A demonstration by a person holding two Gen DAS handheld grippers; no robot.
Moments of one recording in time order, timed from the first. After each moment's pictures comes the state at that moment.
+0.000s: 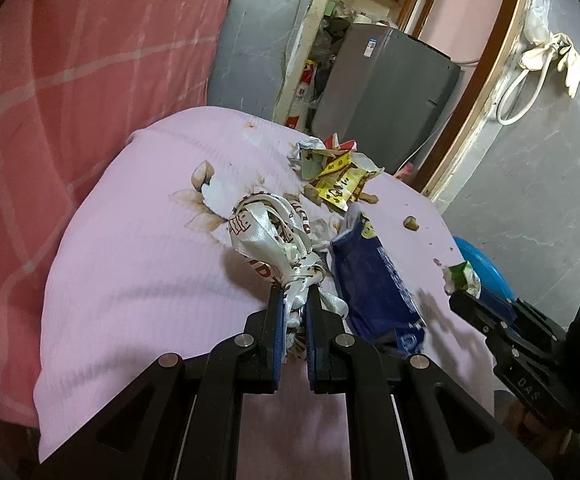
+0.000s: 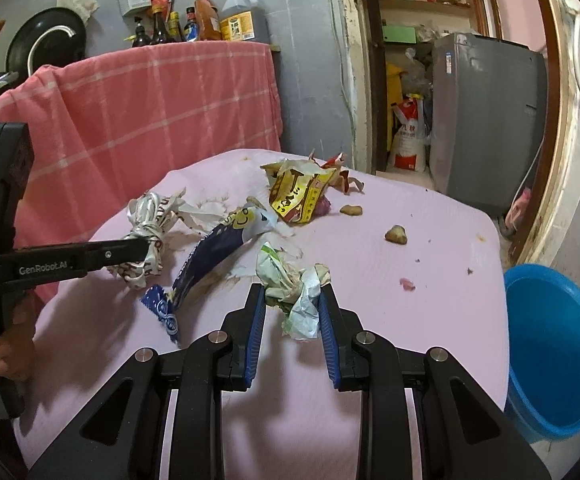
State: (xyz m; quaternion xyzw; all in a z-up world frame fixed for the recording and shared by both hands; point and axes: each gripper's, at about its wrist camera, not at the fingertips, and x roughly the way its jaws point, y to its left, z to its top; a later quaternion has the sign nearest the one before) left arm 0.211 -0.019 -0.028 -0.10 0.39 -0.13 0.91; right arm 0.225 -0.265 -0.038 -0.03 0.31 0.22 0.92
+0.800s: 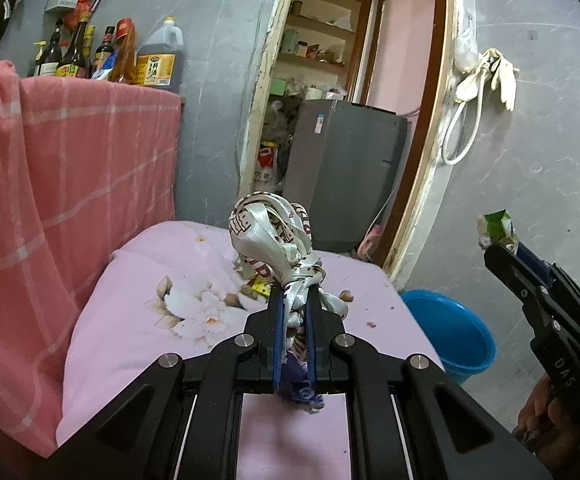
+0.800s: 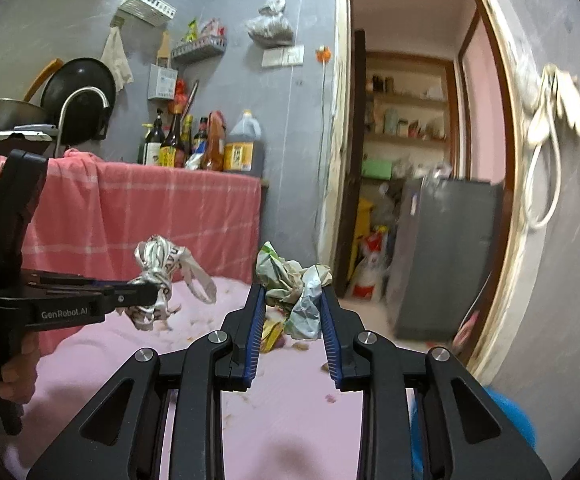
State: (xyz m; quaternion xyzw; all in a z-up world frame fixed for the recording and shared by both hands) left arm 0.166 -0.059 0.040 -0.06 0.23 -0.17 0.96; right arm 0.148 -0.280 0.052 -0.08 0.07 0.18 0.98
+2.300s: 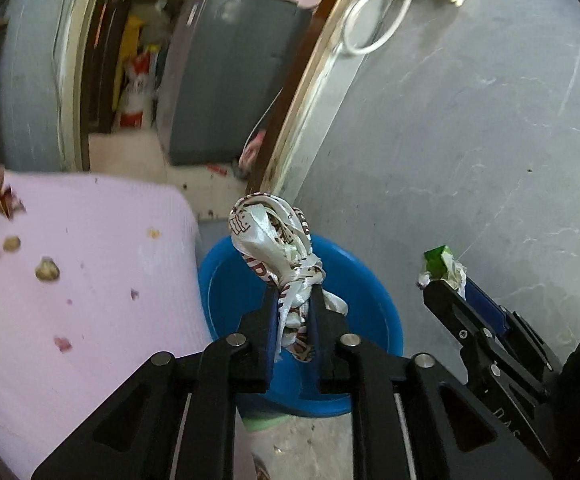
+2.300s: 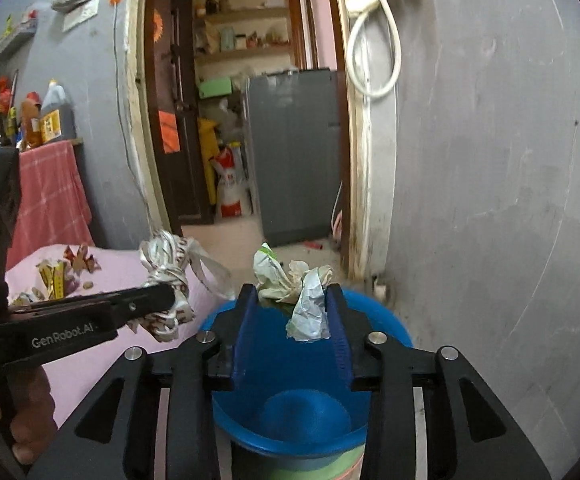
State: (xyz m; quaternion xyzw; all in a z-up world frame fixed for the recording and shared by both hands) left arm 0.283 -0.339 -0.026 -0.06 0.39 -0.33 0.85; right arm 0.204 -0.492 -0.002 0.04 0.23 -0.05 0.97
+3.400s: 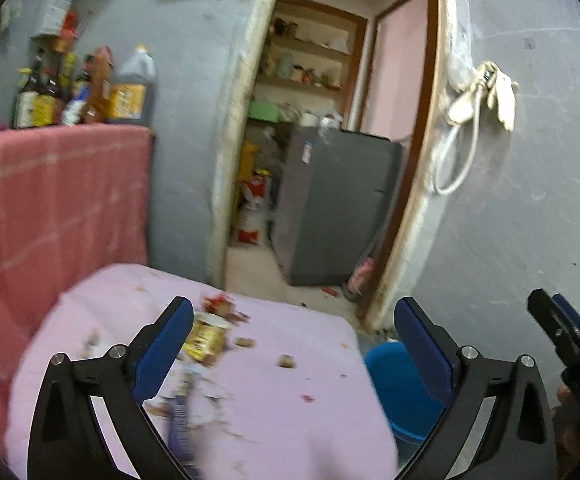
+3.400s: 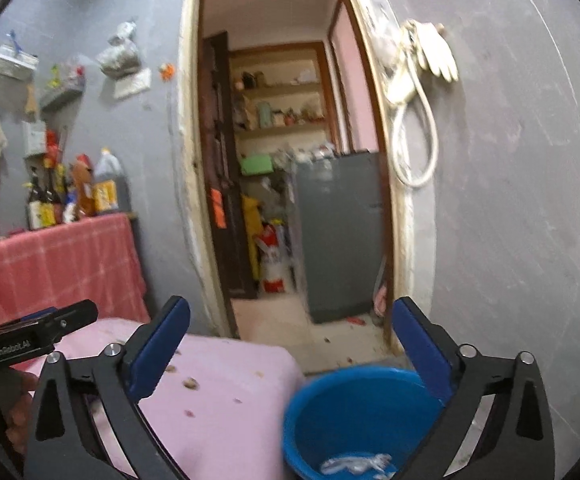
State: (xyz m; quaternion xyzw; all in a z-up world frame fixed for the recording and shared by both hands) left arm 0.202 -0.148 0.086 -0.07 0.18 -0.14 0.97; right arm 0.175 -0.419 0.084 0.04 0.08 0.01 1.00
